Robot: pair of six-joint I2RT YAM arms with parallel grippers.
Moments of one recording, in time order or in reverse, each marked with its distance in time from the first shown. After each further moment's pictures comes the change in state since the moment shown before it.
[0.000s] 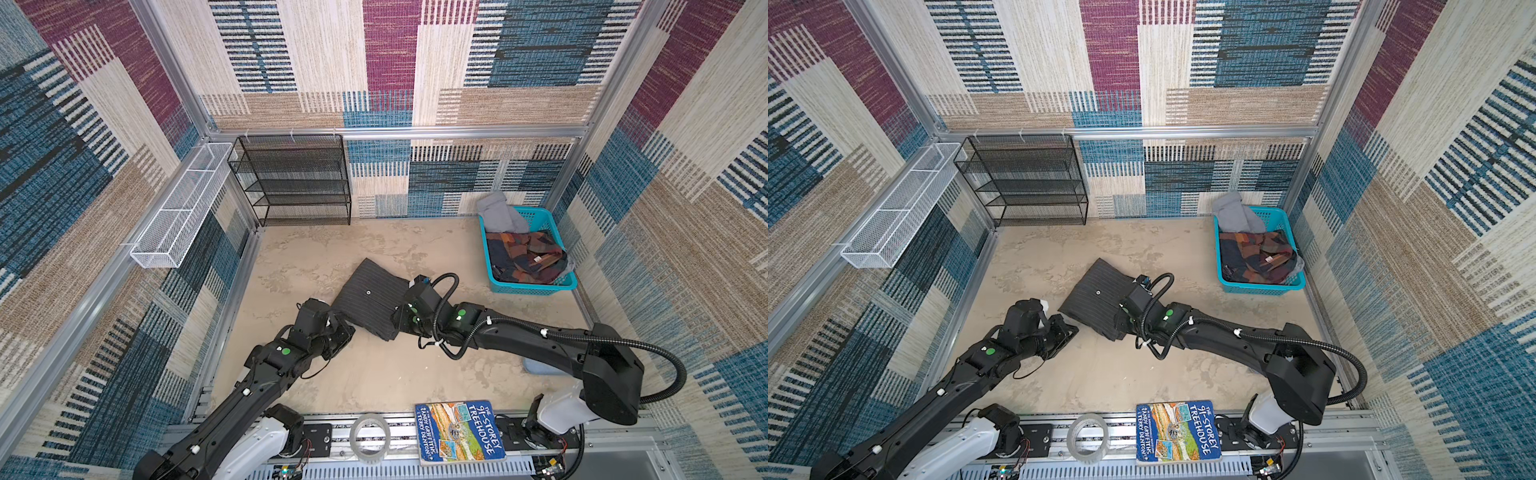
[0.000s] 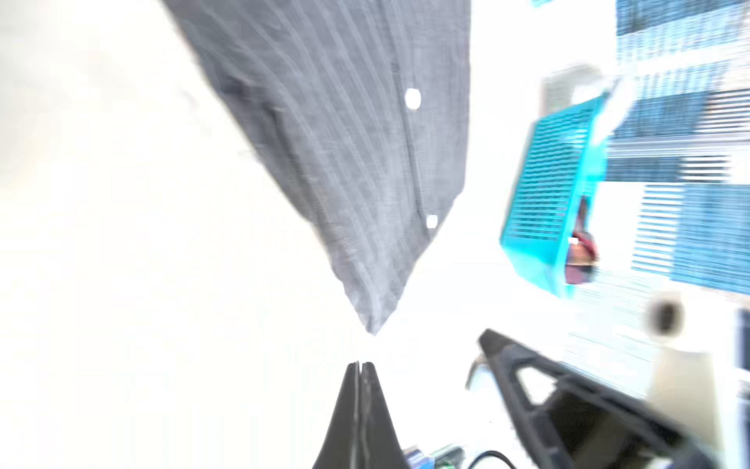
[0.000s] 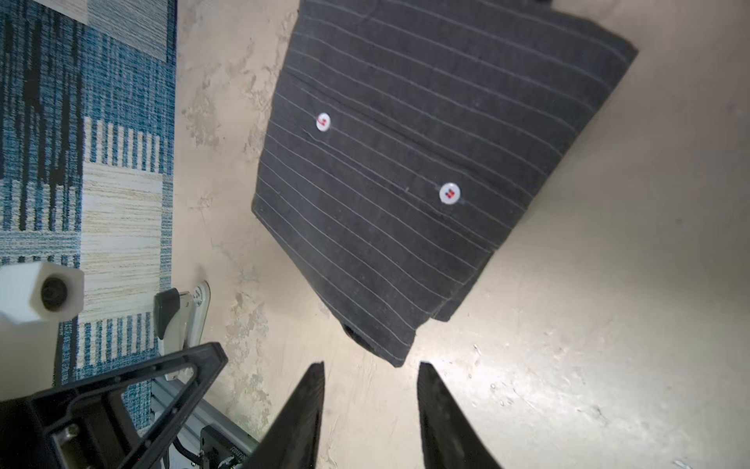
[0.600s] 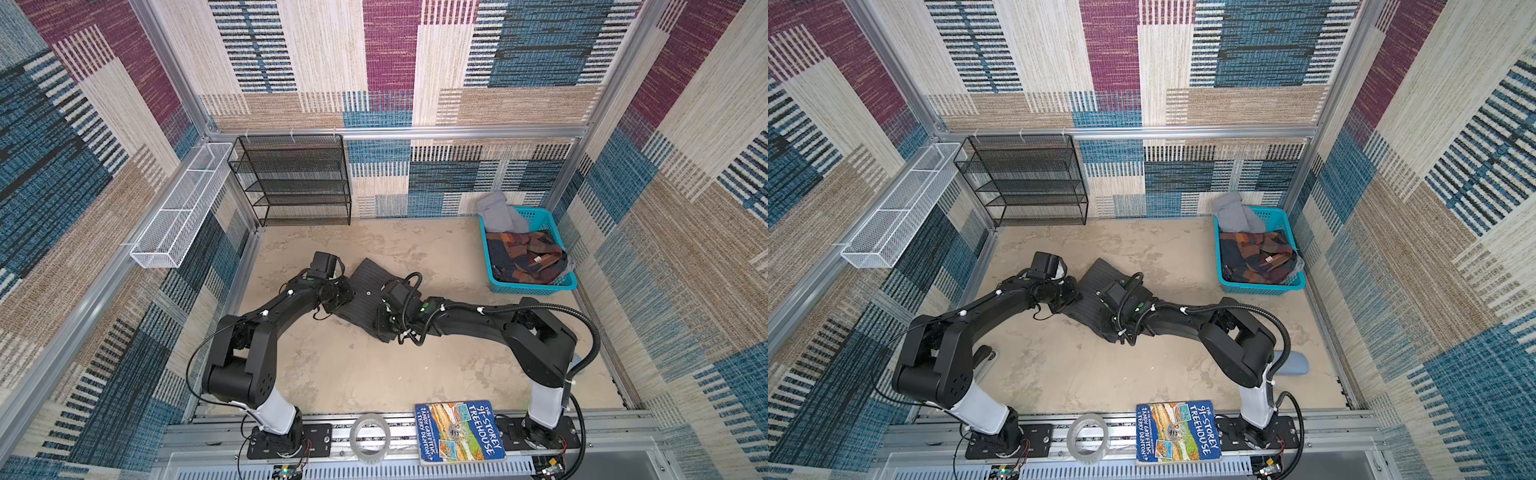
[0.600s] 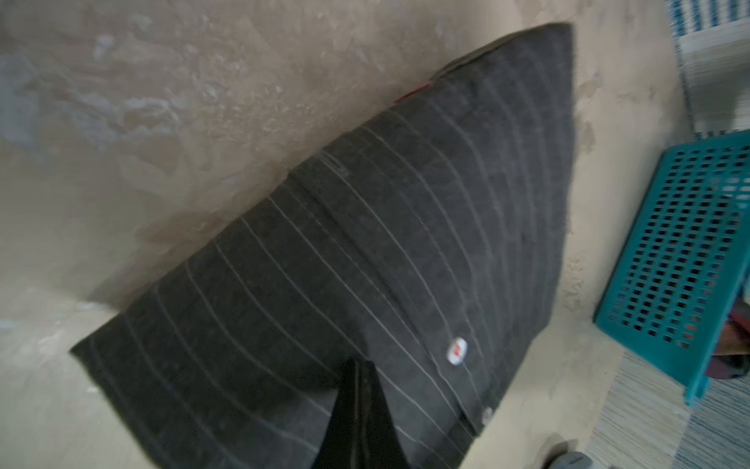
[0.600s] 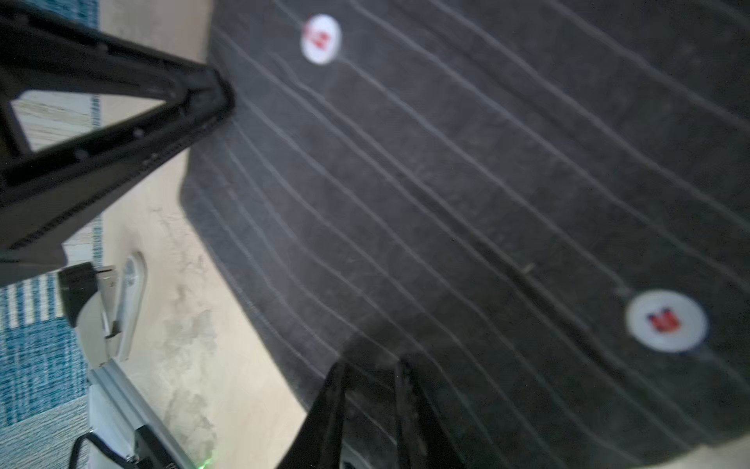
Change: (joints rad) left arm 0.217 0.770 0.401 0.109 0.111 0.317; right arm -0.053 0.372 0.109 0.141 -0.190 -0.141
